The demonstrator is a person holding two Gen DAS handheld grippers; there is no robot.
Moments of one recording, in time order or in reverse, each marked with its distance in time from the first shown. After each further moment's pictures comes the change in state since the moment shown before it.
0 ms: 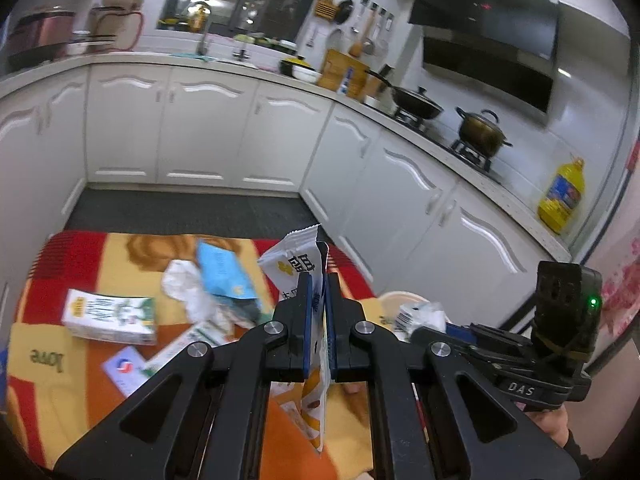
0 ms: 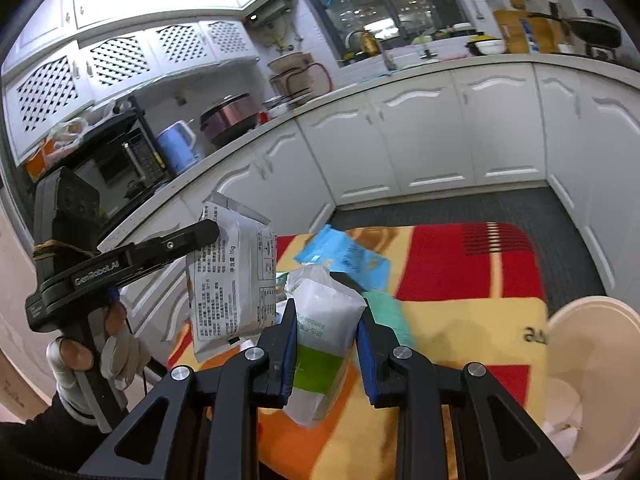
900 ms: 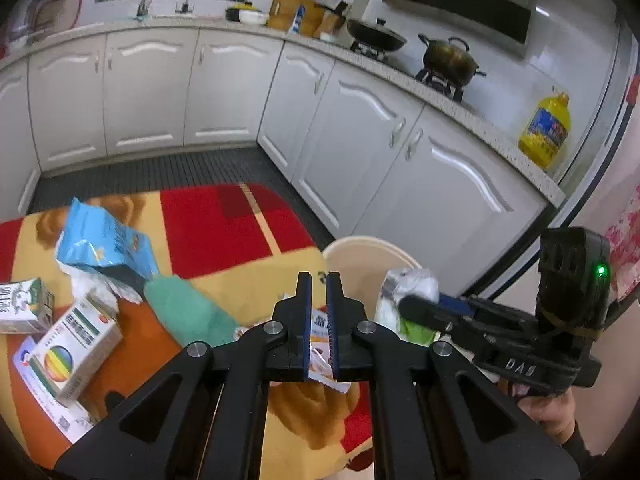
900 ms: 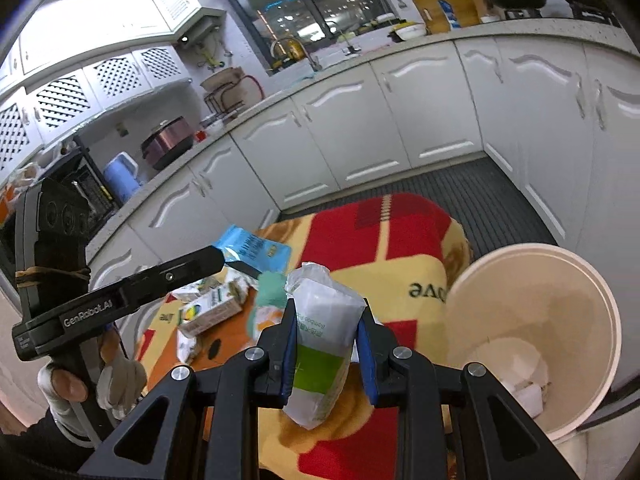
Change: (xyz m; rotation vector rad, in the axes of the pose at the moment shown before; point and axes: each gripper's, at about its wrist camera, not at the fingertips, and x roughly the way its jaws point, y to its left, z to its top) left arm 0.096 -0.080 -0.032 0.097 0.214 -0.079; right arm -0.046 -0.087 -0.030 0.158 -0.005 -0.147
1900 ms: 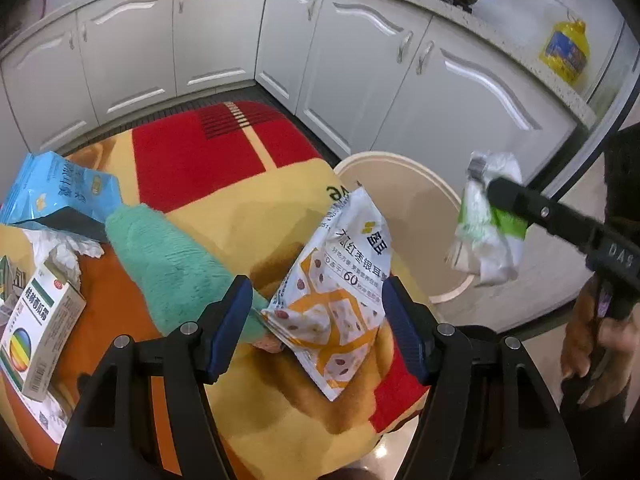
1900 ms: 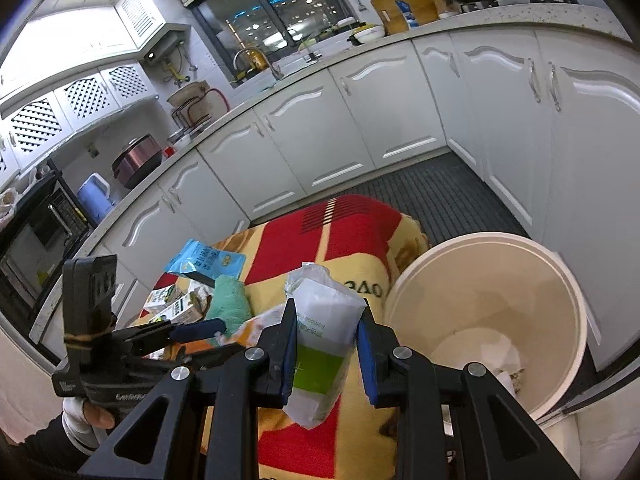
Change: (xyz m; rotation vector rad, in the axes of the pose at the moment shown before) left arm 0.066 -0.006 -0.037 0.090 0.240 0.063; right arm -0.026 -0.043 0.001 0.081 -0.030 -0.083
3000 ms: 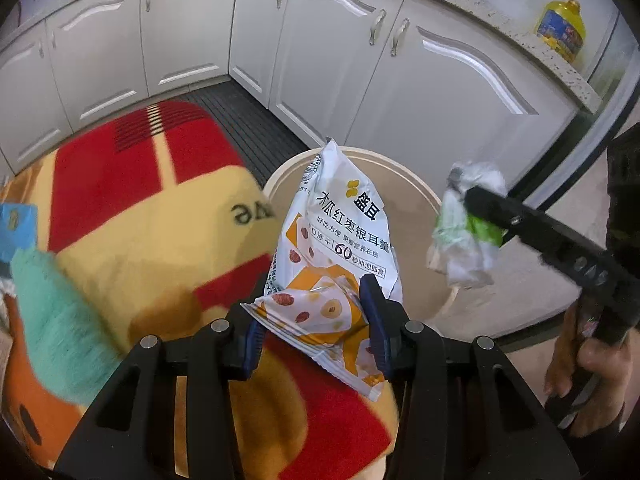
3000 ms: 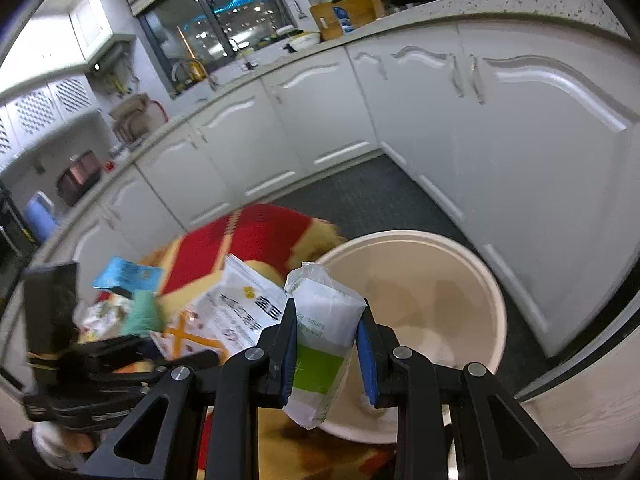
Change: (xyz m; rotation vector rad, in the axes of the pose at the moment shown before) left arm 0.067 -0.062 0.027 0.034 0.024 -0.032; right arm -0.008 -0.067 -0.004 0.046 -0.014 -0.244
